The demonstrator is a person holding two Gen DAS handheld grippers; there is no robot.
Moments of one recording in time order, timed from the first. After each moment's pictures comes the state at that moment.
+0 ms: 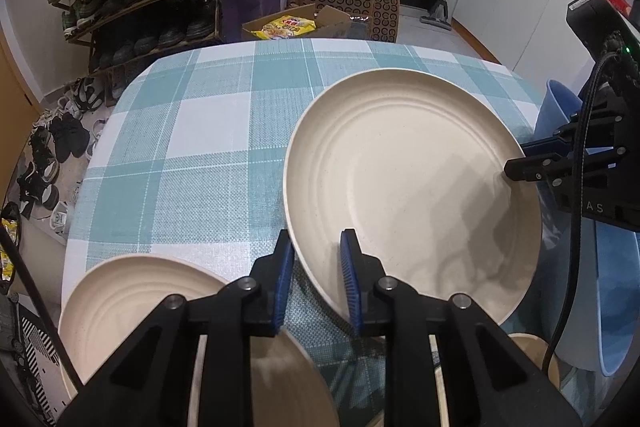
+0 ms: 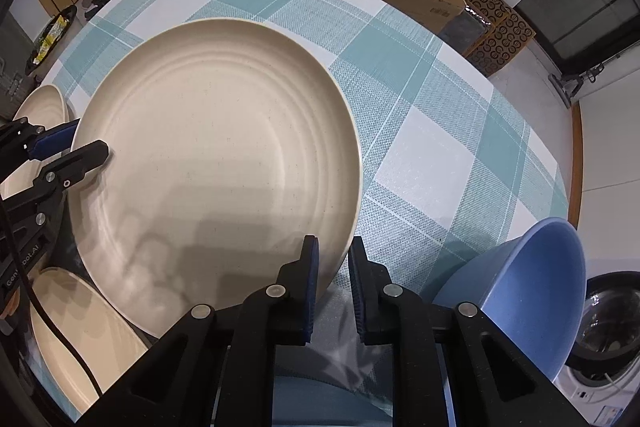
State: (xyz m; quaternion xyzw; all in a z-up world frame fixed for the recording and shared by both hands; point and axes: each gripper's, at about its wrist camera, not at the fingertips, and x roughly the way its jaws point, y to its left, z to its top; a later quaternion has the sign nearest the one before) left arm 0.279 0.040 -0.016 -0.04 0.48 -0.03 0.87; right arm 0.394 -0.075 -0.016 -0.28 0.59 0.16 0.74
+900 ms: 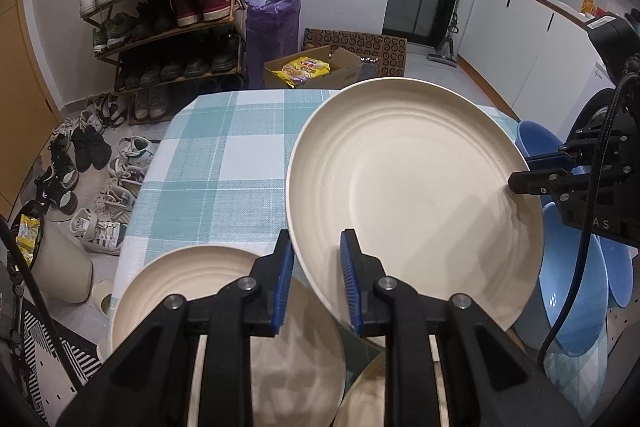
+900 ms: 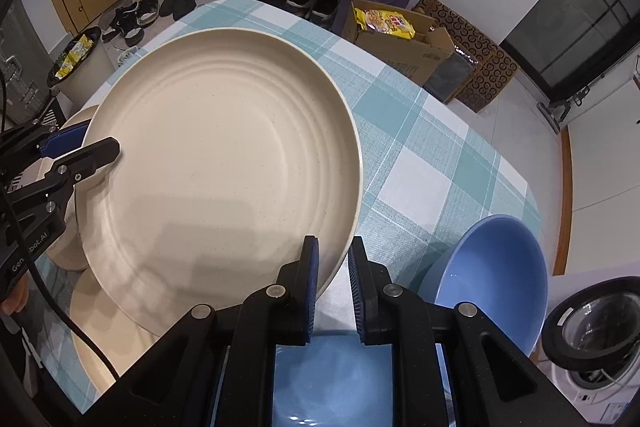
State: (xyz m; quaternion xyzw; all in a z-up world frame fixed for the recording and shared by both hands) left arm 0.228 0.054 0.046 -0.05 0.42 0.00 0.90; right arm 0.349 -0.063 0.056 -0.27 0.54 0.18 0.78
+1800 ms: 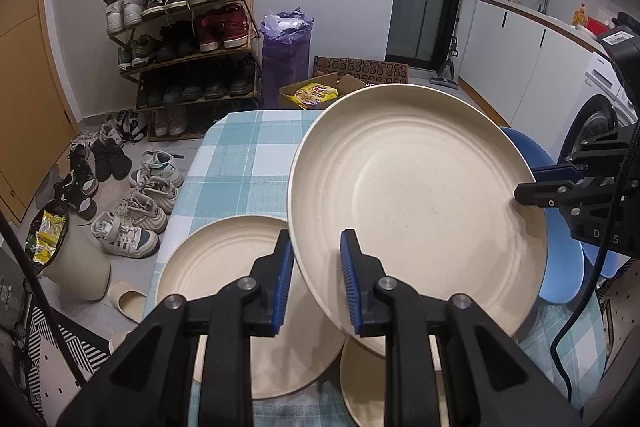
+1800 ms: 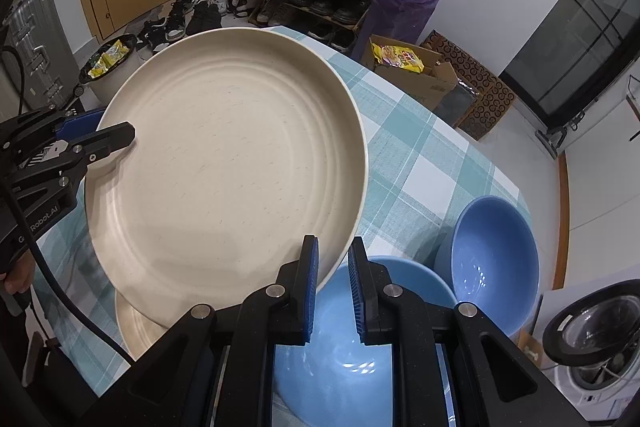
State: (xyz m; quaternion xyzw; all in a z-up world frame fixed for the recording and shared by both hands) left arm 0.146 0.060 0.077 -0.04 0.38 0.01 0.92; right arm 0.251 -0.058 0.101 -0.27 0.48 0.21 0.81
